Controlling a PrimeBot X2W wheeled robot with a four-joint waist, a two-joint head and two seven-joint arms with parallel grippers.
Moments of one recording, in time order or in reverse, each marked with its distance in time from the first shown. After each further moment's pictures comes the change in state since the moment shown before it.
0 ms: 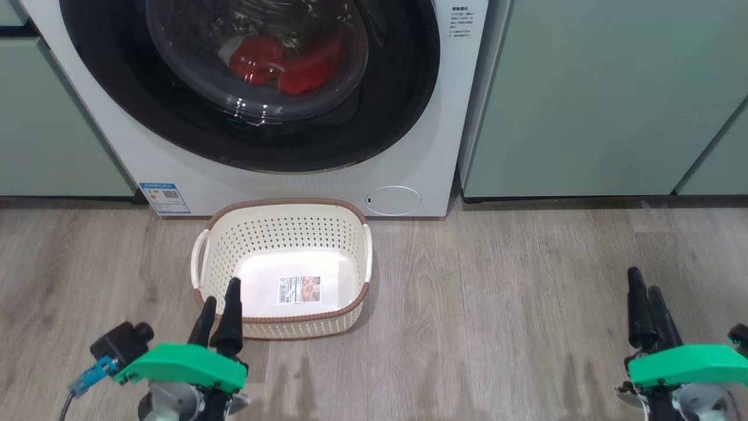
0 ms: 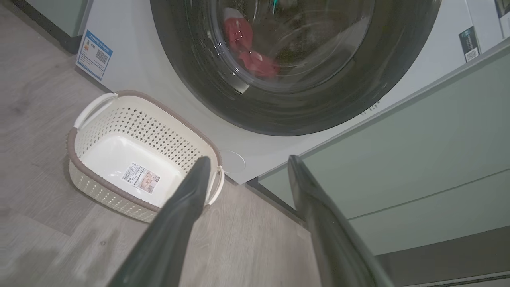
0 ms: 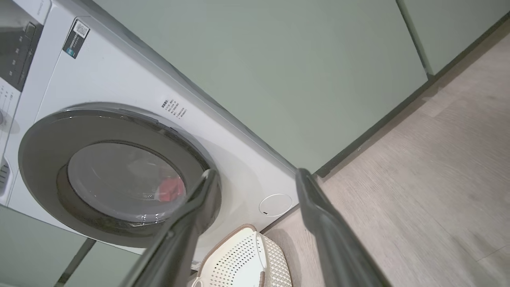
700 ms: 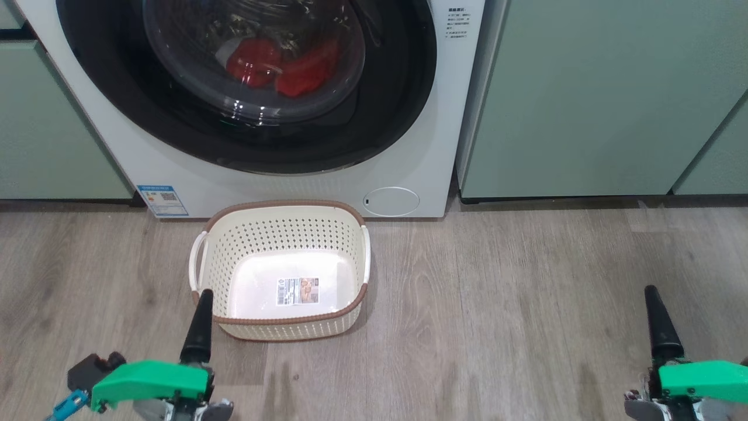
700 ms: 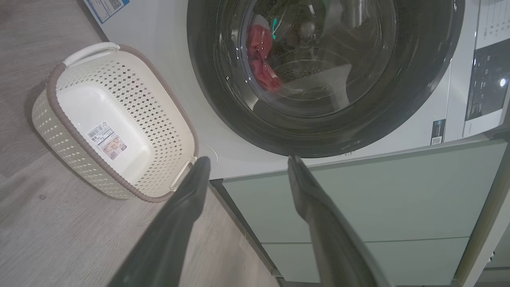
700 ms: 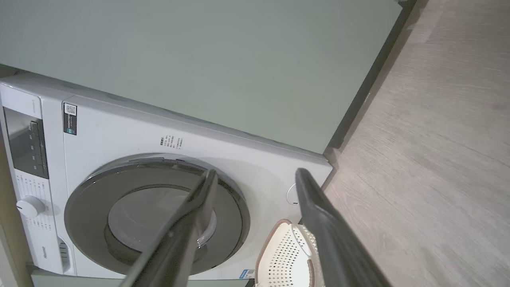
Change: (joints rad) left arm 0.015 -0.010 0.092 0.059 -0.379 -0.081 0.058; right arm 0.015 0.000 -0.036 0.056 0.407 0.000 0.064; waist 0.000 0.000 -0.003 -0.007
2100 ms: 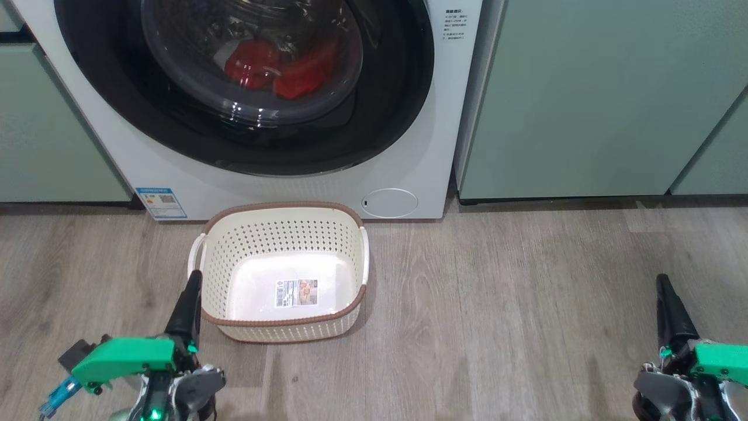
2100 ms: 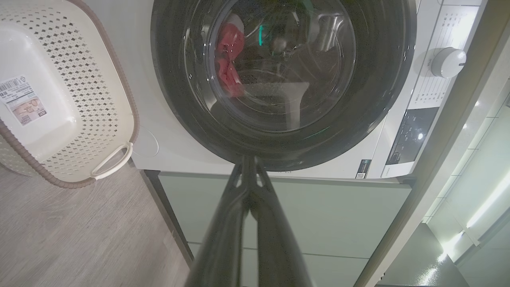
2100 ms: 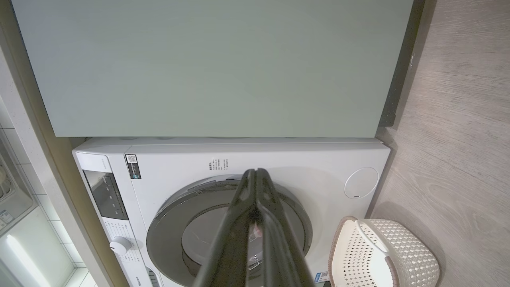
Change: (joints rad) left arm -0.066 0.010 0.021 -0.021 -0.323 -0.002 0.089; right arm -0.059 -0.004 -0.041 -0.005 0.307 0.000 0.084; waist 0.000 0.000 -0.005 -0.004
